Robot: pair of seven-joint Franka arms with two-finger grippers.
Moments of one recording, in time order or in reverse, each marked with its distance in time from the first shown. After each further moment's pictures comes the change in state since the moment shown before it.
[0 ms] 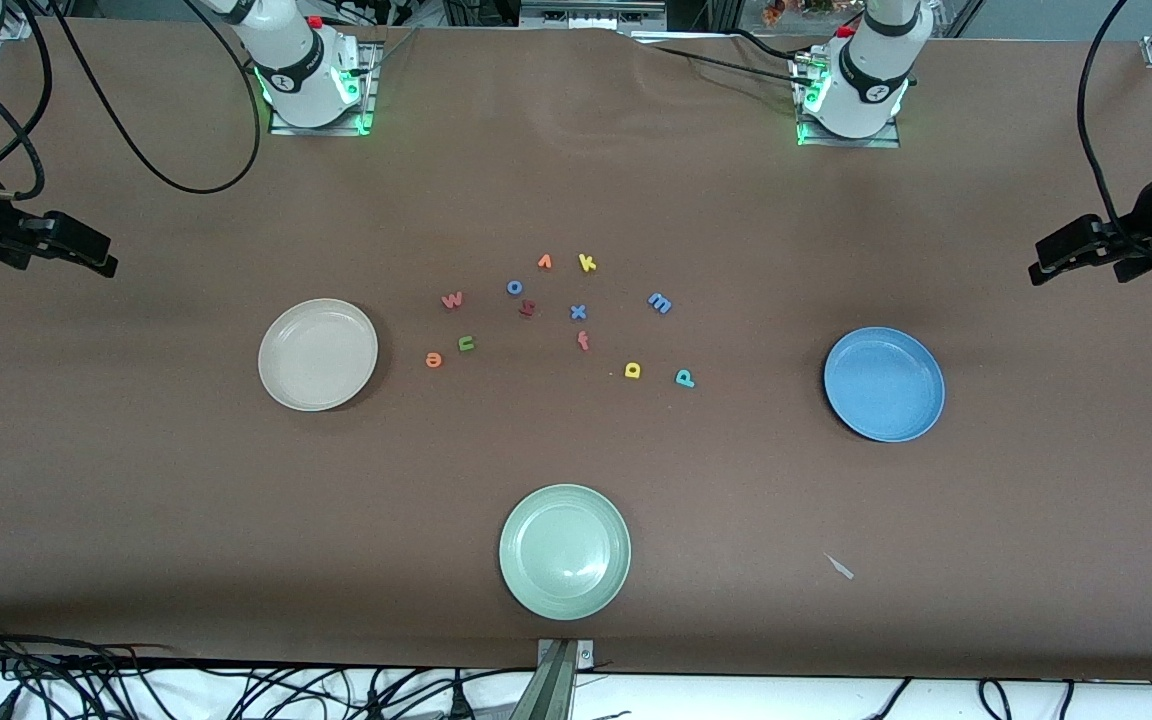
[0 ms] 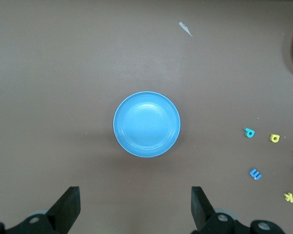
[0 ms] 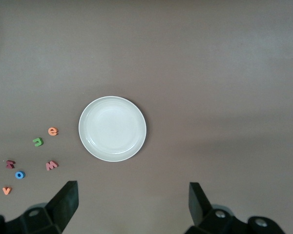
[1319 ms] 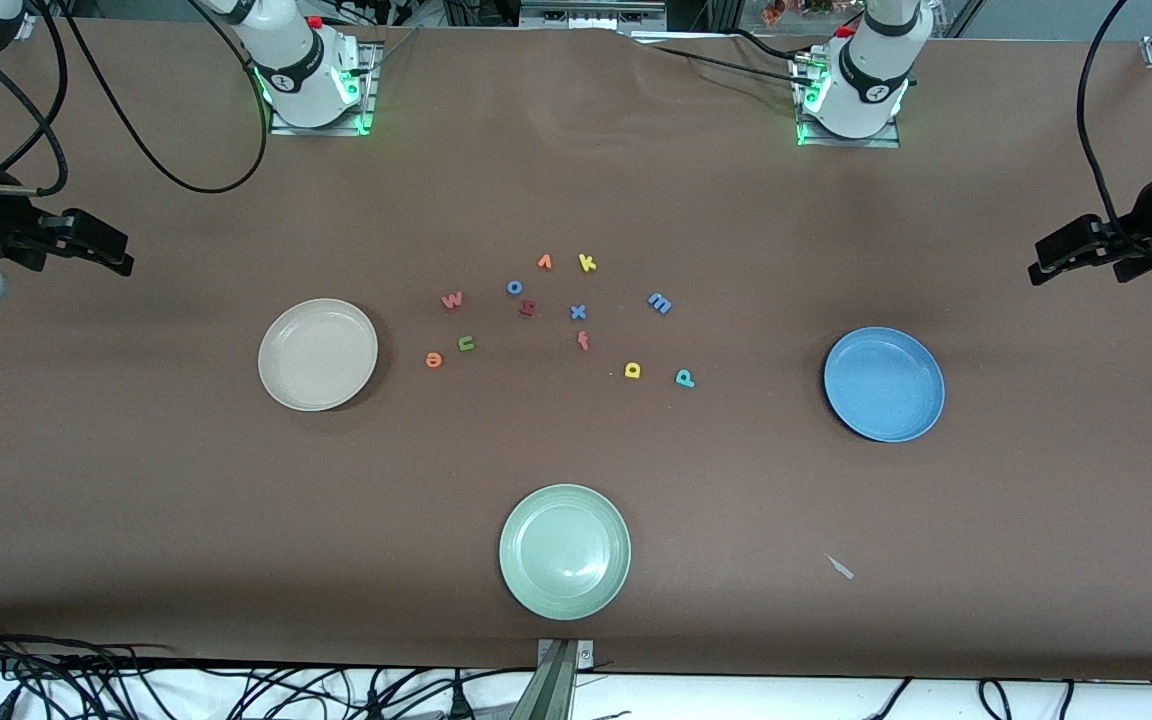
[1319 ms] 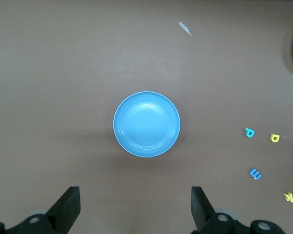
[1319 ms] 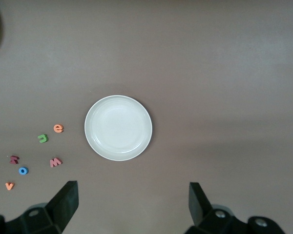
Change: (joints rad) left arm 0.000 0.000 0.000 0.000 0.000 0.000 0.000; right arm 0.014 0.000 0.017 0.002 0.001 0.001 -0.005
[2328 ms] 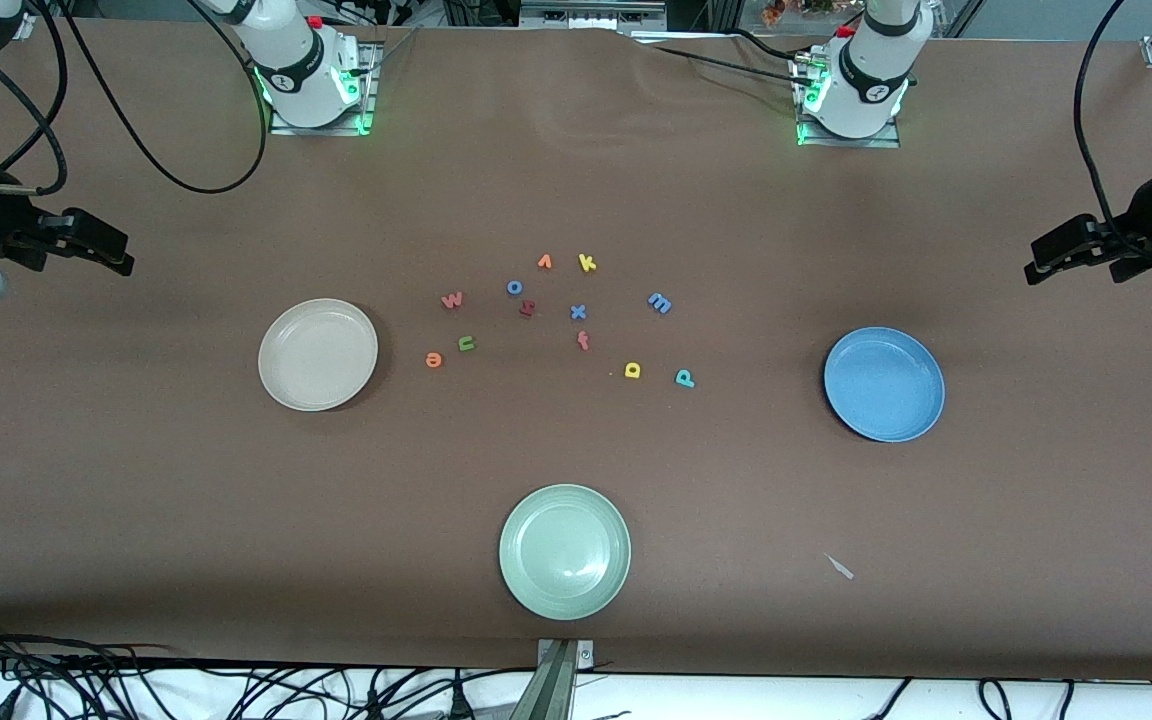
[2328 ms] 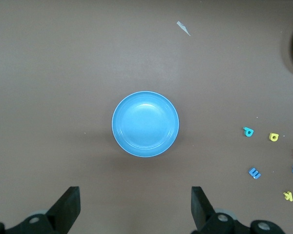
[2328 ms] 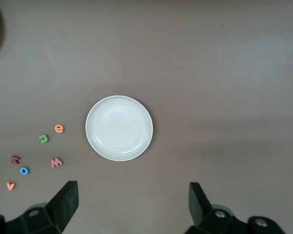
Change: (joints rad) left arm -0.001 0.000 -0.006 0.000 0.000 0.000 0.000; right arm 0.000 0.000 0.000 0.002 0.003 0.000 0.000
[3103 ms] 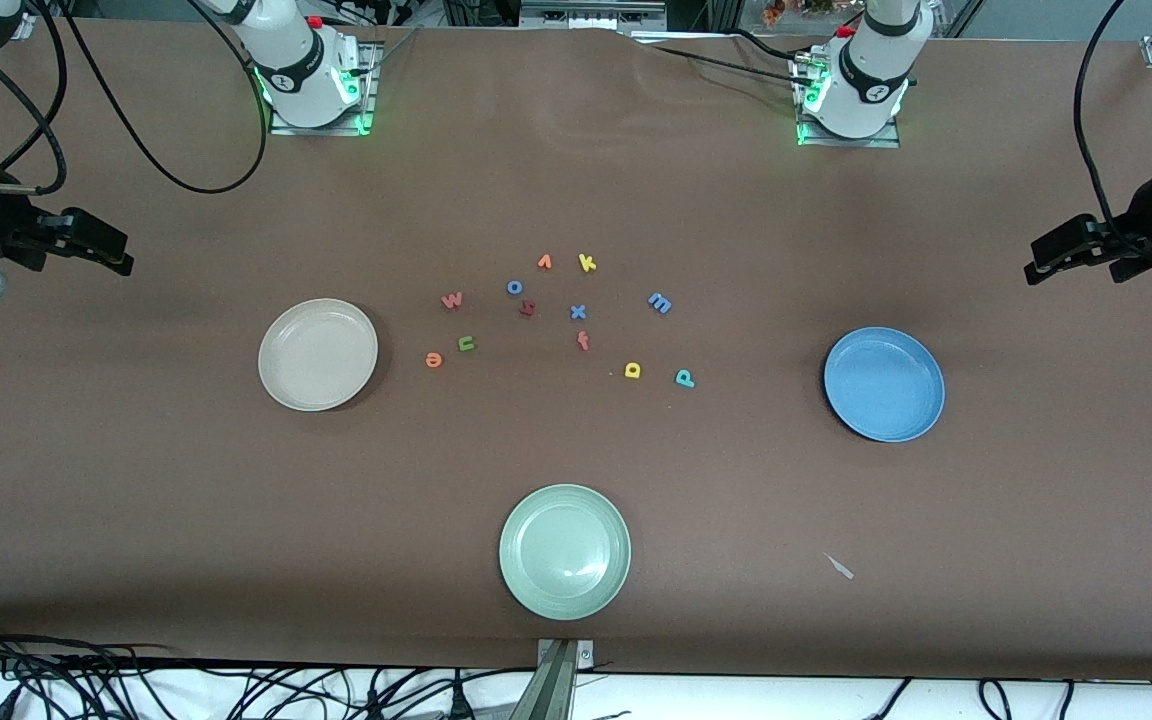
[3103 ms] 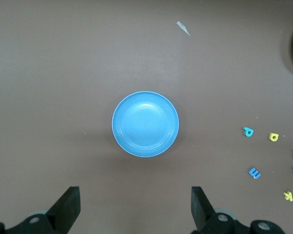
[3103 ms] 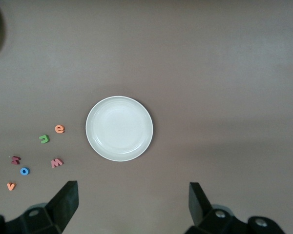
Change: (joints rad) left arm 0.000 0.000 0.000 0.000 0.000 0.000 0.000; right arm 0.000 0.000 0.000 0.002 0.000 0.000 0.002
